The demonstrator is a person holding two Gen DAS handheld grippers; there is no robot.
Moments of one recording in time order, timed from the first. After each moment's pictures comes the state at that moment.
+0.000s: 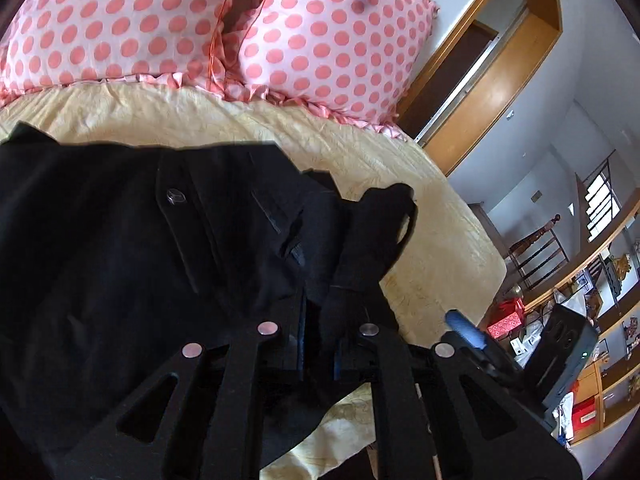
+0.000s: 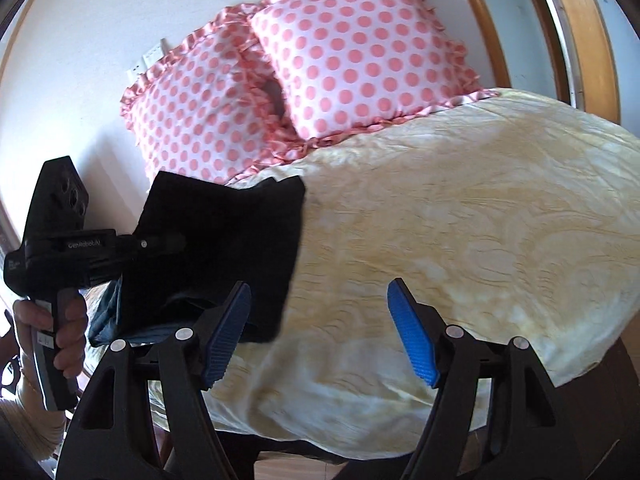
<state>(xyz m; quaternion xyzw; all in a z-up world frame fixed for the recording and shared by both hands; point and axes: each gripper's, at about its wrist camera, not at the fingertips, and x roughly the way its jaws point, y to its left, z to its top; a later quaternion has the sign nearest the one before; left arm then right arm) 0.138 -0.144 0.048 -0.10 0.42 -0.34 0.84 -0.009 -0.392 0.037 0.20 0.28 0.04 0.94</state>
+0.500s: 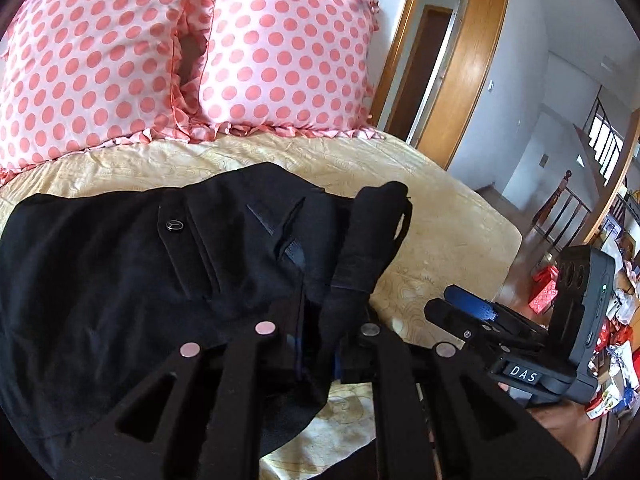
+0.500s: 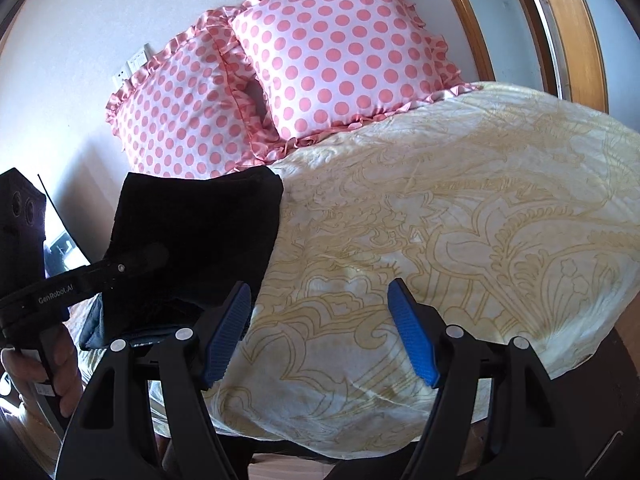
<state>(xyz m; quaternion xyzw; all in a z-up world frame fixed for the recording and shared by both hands) 0.084 -0.180 0.048 0.00 0.33 -0.35 0.88 -0.009 -0.401 0.030 0.21 0.28 0.02 0.94</state>
